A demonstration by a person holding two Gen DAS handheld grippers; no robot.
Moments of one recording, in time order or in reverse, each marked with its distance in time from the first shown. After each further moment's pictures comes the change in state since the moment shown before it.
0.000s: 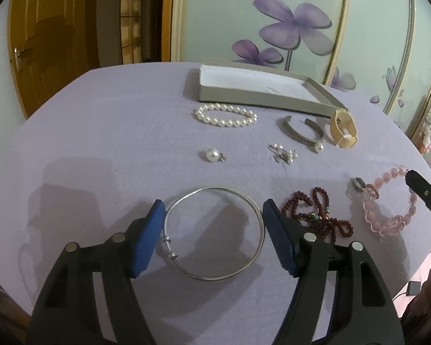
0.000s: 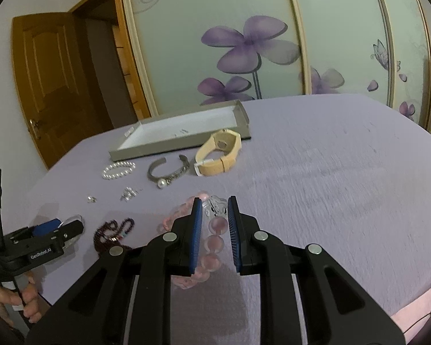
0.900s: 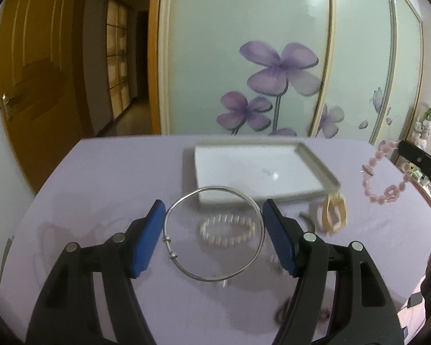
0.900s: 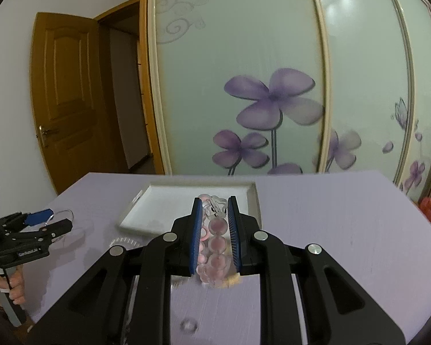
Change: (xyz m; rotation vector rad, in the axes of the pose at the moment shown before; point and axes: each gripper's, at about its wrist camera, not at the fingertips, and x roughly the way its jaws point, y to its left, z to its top) left arm -0.018 0.000 0.133 0.087 -0.172 -0.053; right arm 0.030 0.024 0.141 -0.160 -0.130 0.022
